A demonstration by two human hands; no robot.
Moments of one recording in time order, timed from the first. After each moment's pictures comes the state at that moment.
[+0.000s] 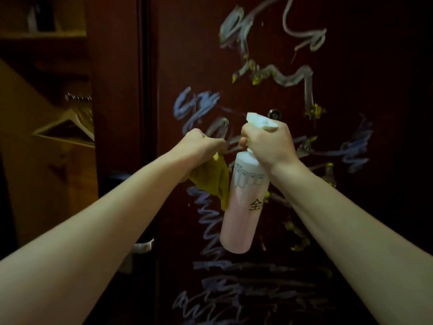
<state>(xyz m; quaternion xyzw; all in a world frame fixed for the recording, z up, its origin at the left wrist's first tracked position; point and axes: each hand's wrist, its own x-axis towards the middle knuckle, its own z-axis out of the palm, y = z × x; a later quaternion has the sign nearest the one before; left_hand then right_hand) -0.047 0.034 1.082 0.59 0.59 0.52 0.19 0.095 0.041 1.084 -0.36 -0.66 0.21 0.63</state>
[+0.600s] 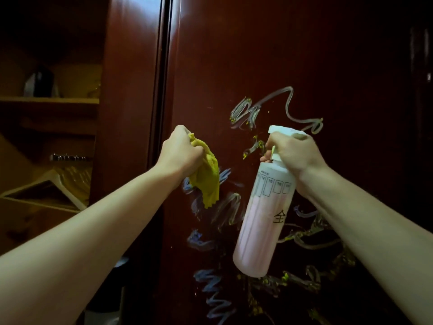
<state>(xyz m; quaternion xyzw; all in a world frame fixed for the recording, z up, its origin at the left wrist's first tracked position) -0.117 0.065 1.191 0.61 0.49 0.61 -0.02 0.088 0.051 1.194 -0.31 -0.62 0.24 0.68</state>
